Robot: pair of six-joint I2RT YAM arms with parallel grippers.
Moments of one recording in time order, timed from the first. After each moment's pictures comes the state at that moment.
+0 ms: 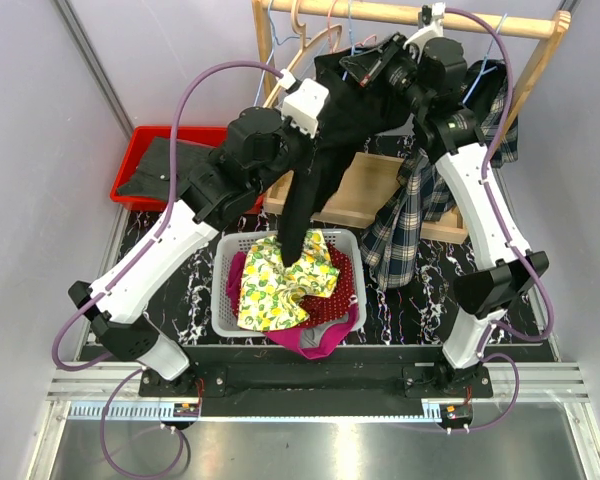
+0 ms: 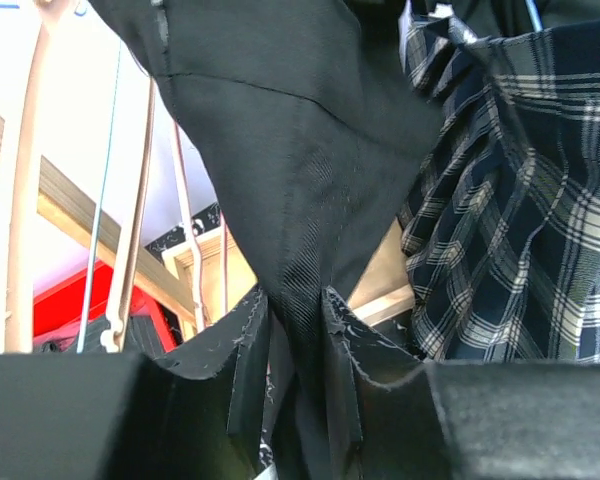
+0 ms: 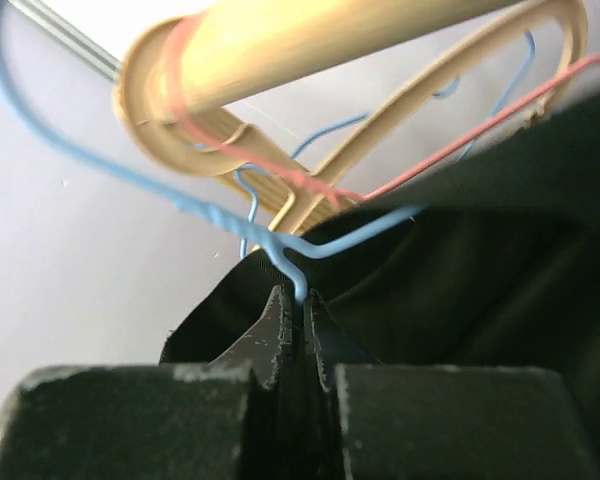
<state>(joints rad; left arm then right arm) -0.82 1.55 1.92 -0.54 -0.24 0.09 0.35 1.81 2.18 -0.30 -0.23 0.81</state>
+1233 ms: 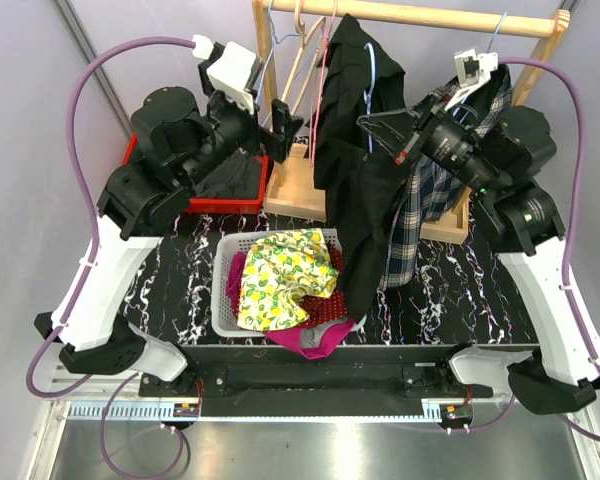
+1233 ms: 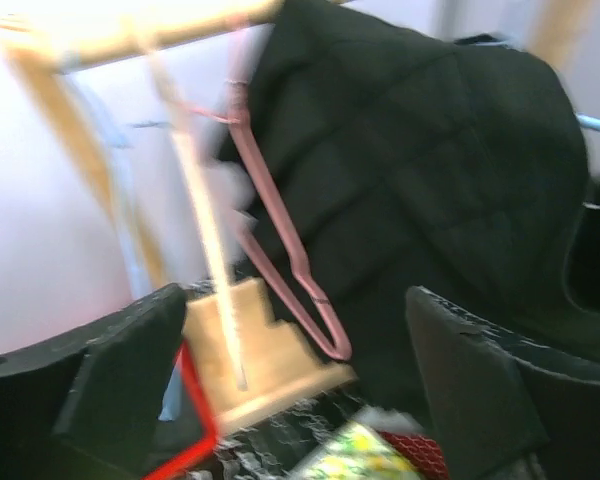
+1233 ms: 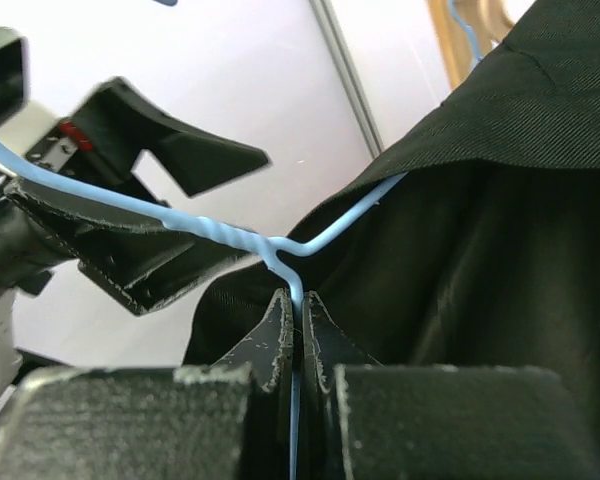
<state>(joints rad) -0.74 1.44 2.13 -0.67 -0.13 0.08 0.46 1.24 1.77 -0.31 -0.39 0.52</state>
